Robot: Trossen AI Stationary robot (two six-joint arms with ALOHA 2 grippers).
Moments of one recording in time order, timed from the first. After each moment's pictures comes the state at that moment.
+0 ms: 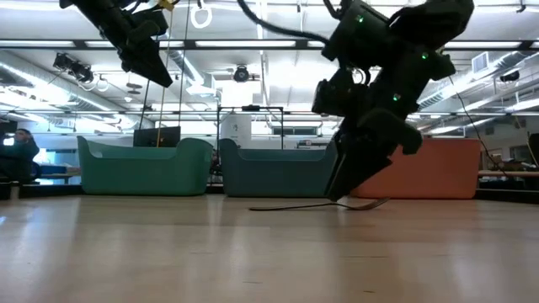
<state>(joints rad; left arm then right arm) 0.66 0.90 0.89 -0.65 -0.02 0.12 0.13 1.75 0.86 -0.11 0.14 0.12</state>
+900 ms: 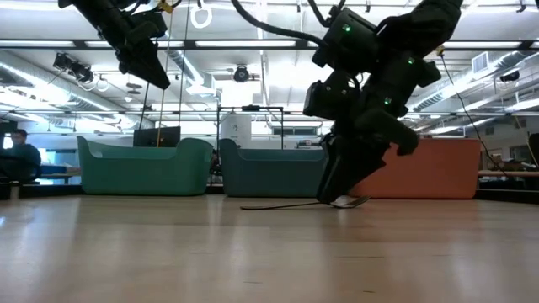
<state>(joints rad) 0.66 0.90 0.89 -0.68 -0.02 0.09 0.09 1.78 0.89 -0.09 0.03 0.00</state>
